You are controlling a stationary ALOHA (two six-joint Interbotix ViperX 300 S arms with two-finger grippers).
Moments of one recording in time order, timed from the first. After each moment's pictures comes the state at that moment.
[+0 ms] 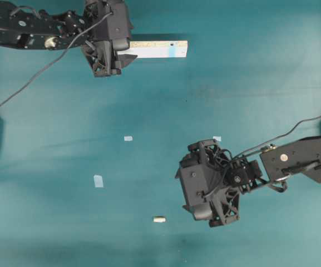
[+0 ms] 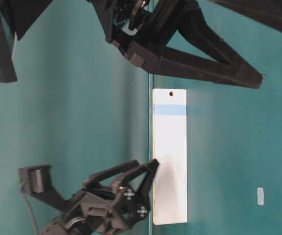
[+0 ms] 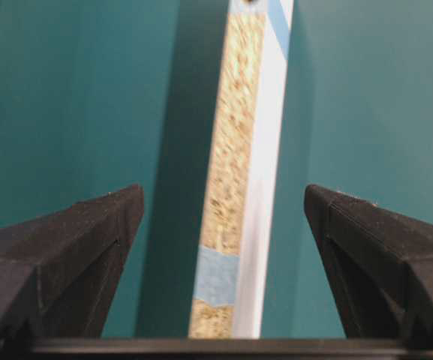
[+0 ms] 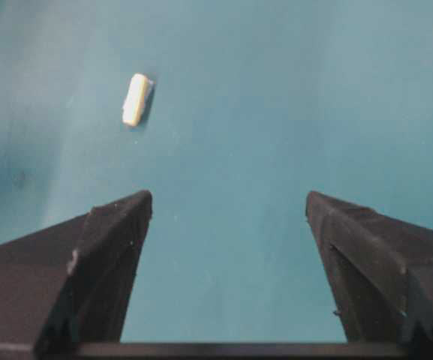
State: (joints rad) left arm 0.46 0.08 0.65 -0.07 0.04 0.52; right arm 0.28 0.05 0.61 -0.11 0.08 0.31
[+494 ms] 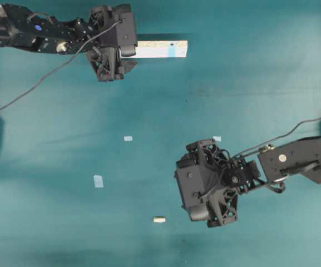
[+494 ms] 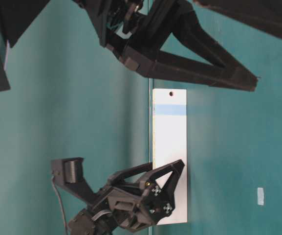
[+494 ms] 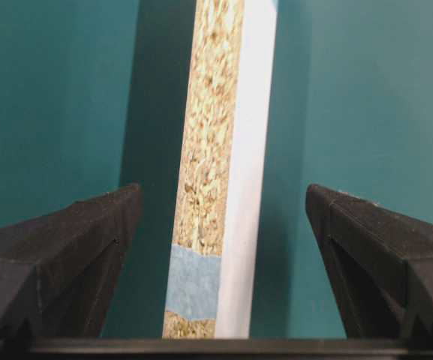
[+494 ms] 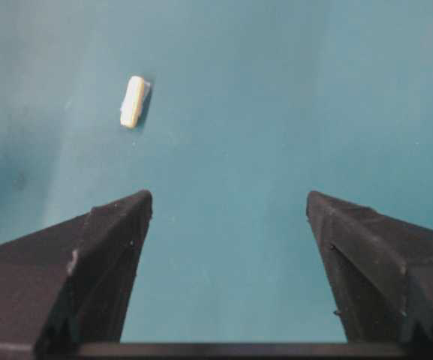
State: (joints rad) left arm 0.48 0.18 0.64 -0.07 0.00 0.52; right arm 0.28 0.05 0.58 -0.11 0.13 0.32
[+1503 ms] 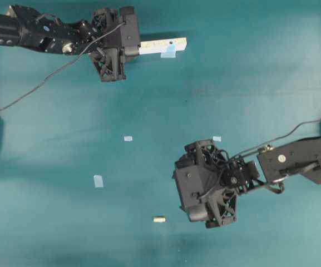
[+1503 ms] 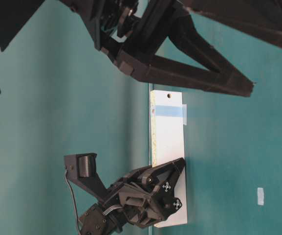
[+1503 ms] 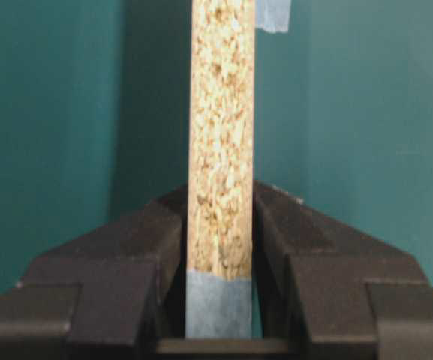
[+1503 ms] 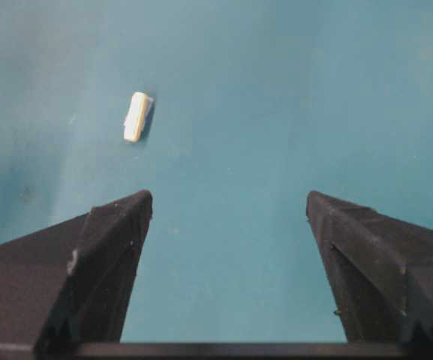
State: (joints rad) left arm 0.49 0.24 0.62 -0.07 0.00 0.51; right arm 0.28 0.05 0.57 -0.11 0.13 0.32
